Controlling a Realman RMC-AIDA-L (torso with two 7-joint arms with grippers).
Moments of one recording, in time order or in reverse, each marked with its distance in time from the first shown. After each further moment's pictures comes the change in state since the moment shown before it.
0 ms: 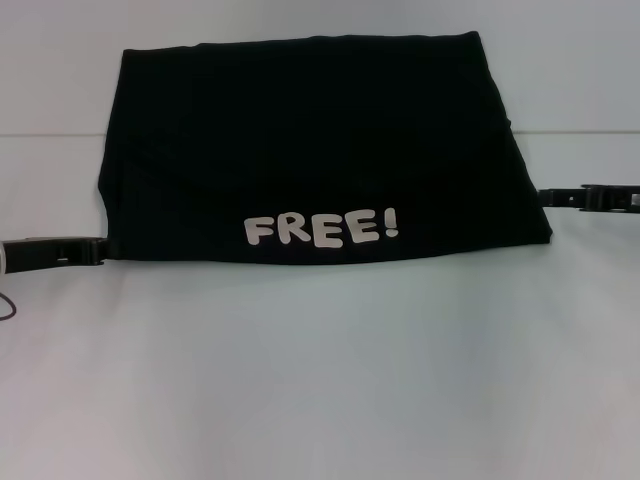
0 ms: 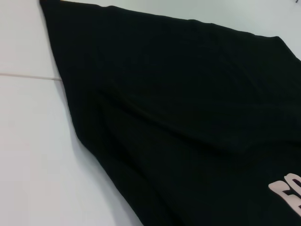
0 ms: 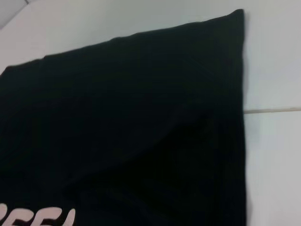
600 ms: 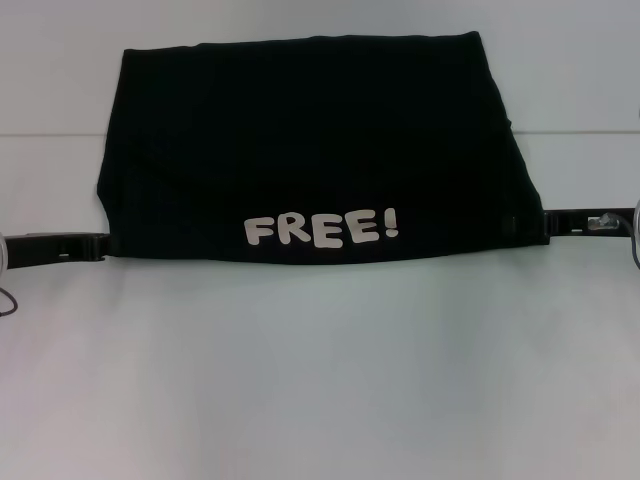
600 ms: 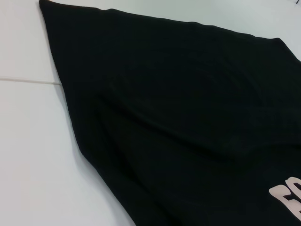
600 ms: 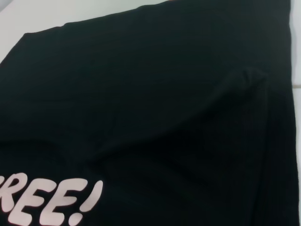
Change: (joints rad) left arm -0.007 0.001 0.003 -0.003 0.000 -0.010 -0.001; right arm 0.016 0.062 -0.076 0.009 -0.001 0.051 -0.004
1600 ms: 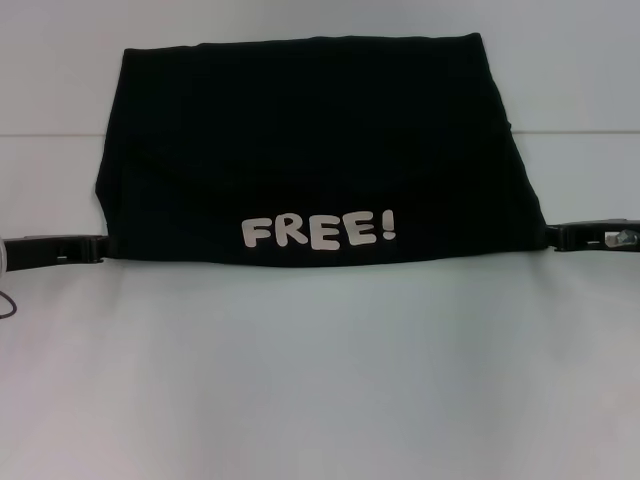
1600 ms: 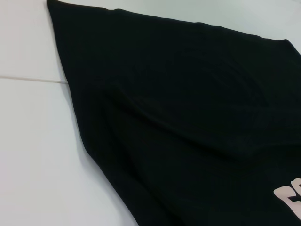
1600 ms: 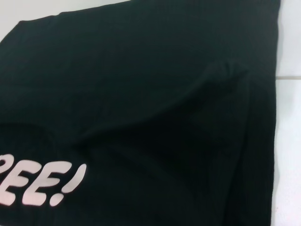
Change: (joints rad) left arm 0.002 0.000 -0.002 -0.010 0.000 -0.017 0.001; right arm -0.042 -0.007 0.008 -0.012 0.010 -0.020 -0.079
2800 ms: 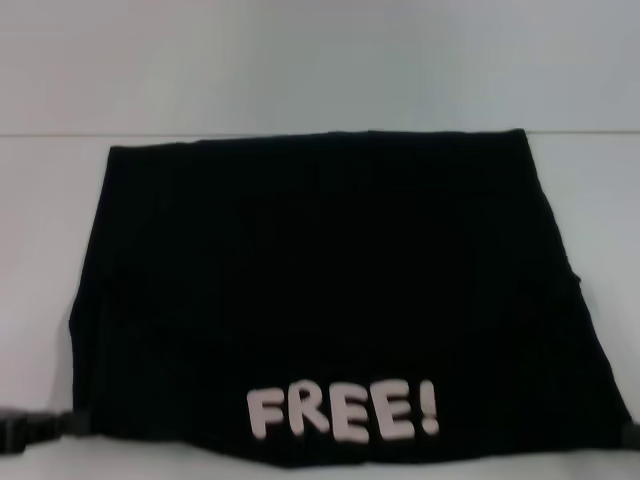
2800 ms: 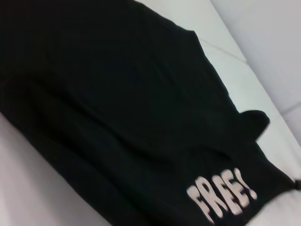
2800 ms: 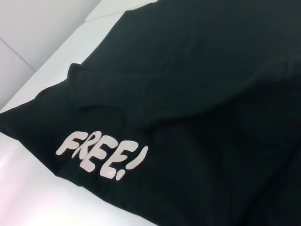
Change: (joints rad) left arm 0.218 -0.001 -0.280 0.230 0.118 0.853 0.081; right arm -0.405 -0.074 0.116 -0.119 0.044 -0.731 -0.336
